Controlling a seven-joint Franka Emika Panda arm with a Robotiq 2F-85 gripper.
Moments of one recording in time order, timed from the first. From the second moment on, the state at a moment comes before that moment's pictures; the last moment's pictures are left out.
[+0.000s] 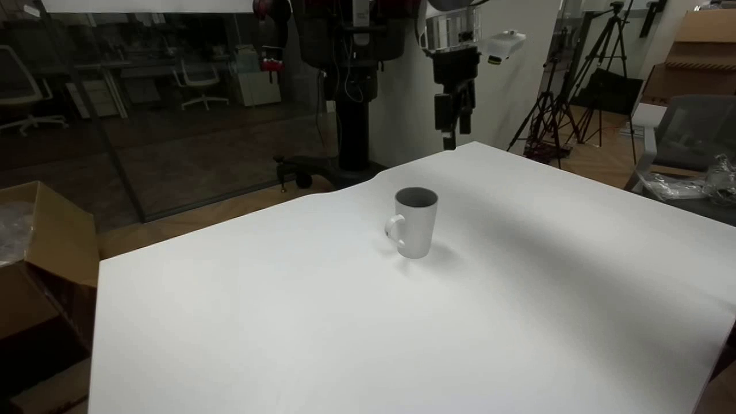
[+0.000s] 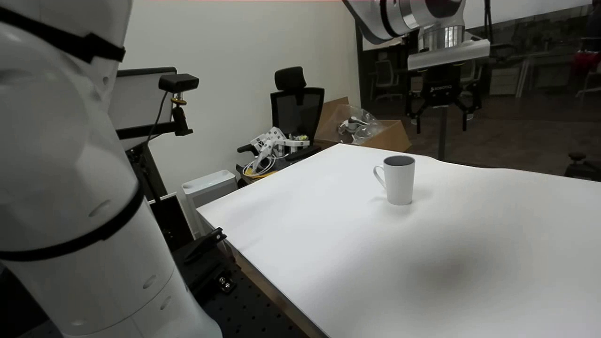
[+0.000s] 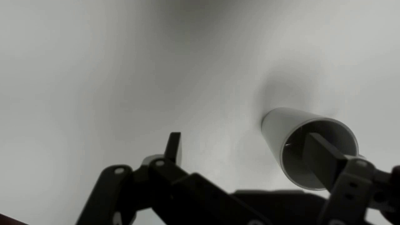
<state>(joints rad) -0.07 0.55 -0.03 -1.62 -0.10 2.07 -0.40</state>
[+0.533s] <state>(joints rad) -0.07 0.59 -0.02 -1.60 -0.13 2.08 -0.42</state>
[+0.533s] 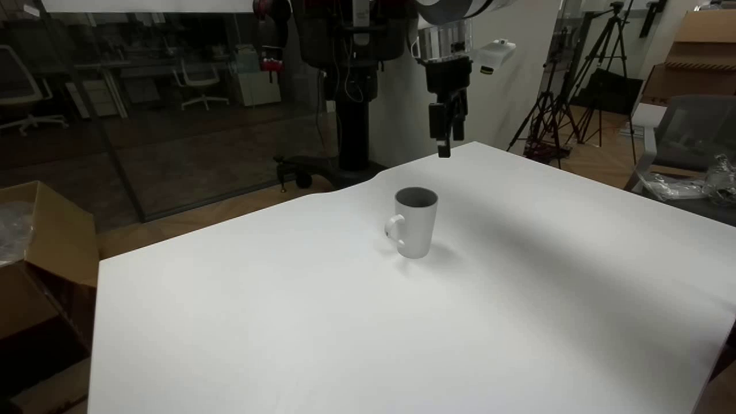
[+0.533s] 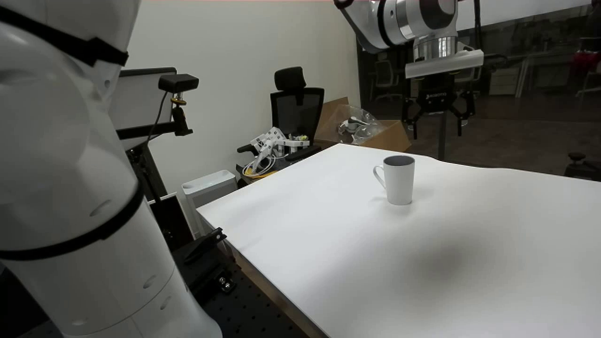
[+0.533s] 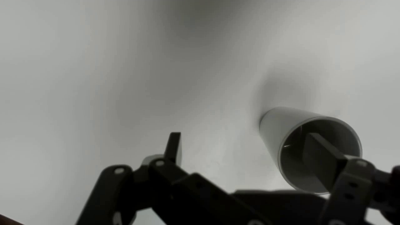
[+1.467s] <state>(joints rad) -0.05 0.76 0.02 -1.50 -0.16 2.09 -0.48</state>
